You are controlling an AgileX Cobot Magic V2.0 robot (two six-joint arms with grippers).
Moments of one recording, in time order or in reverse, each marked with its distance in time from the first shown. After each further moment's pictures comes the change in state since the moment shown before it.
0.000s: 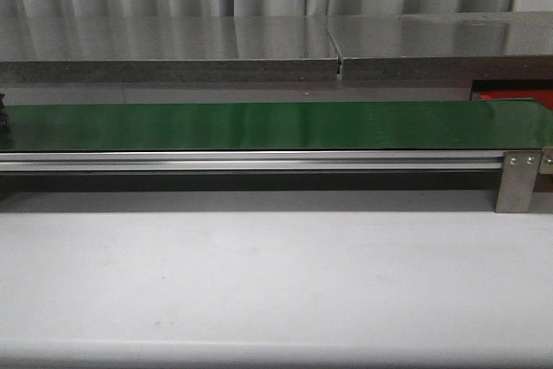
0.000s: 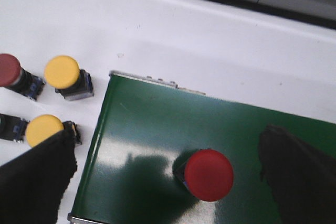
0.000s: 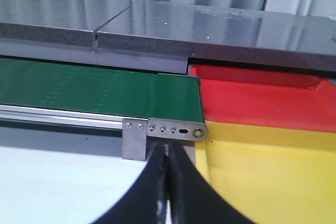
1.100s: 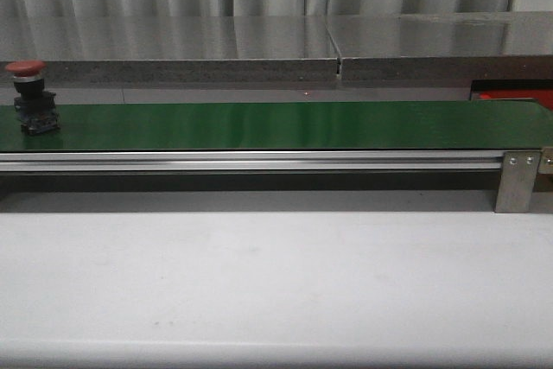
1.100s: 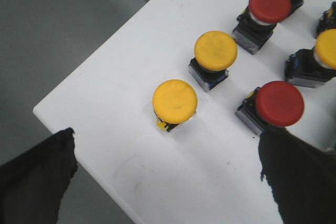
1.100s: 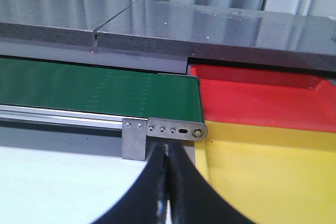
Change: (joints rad) left arm 0.466 -0.198 0.580 0.155 -0.293 -0.141; right arm 0.000 0.000 0.000 0.000 0.000 0.000
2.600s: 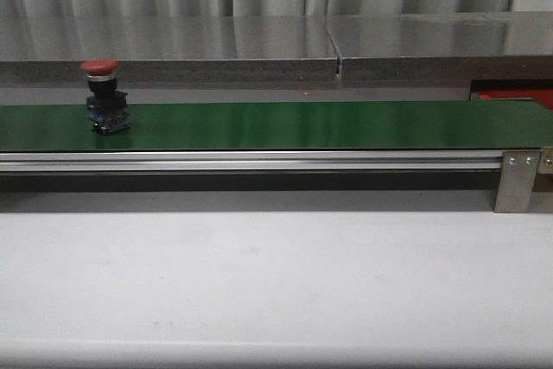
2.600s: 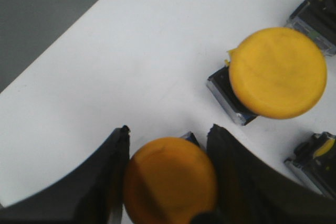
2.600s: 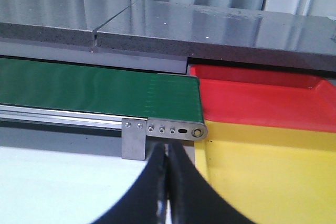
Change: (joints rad) left arm 0.012 0.372 -0.126 0.005 -0.126 -0.016; right arm 0.000 0.000 0.000 0.000 0.000 0.000
